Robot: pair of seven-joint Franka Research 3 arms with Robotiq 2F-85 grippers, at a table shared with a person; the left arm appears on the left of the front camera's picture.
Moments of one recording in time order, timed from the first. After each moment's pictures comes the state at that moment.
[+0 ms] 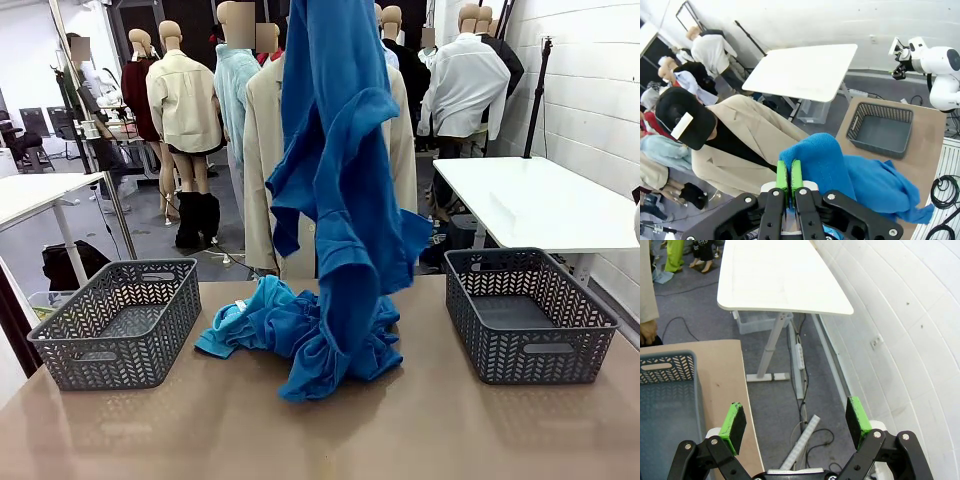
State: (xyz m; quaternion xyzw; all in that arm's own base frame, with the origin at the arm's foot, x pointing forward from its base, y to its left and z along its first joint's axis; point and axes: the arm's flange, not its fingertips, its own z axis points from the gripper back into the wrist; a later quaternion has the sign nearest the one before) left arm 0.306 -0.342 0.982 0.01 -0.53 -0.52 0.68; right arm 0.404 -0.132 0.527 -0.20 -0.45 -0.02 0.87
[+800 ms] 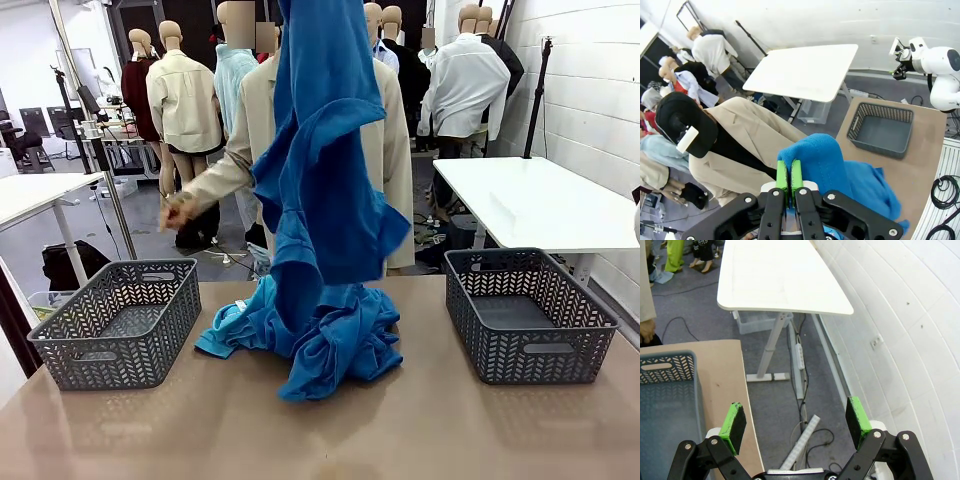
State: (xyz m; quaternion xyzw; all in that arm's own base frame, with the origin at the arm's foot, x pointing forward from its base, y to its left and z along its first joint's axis) left arm 0.304 -0.340 0.984 0.01 -0.53 -0.51 0.67; right arm 0.404 -0.132 0.527 -0.20 -0.45 -0.02 0.87
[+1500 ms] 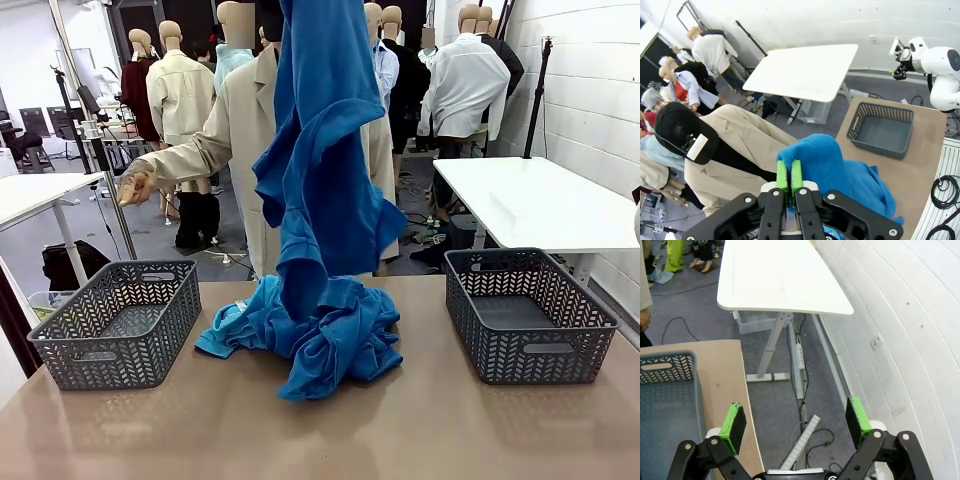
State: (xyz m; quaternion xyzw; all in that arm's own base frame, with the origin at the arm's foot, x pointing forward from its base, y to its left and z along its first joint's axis) left arm 0.304 -0.340 0.984 0.01 -0.53 -0.51 0.67; right arm 0.404 -0.132 0.527 -0.20 -0.45 -0.02 0.87
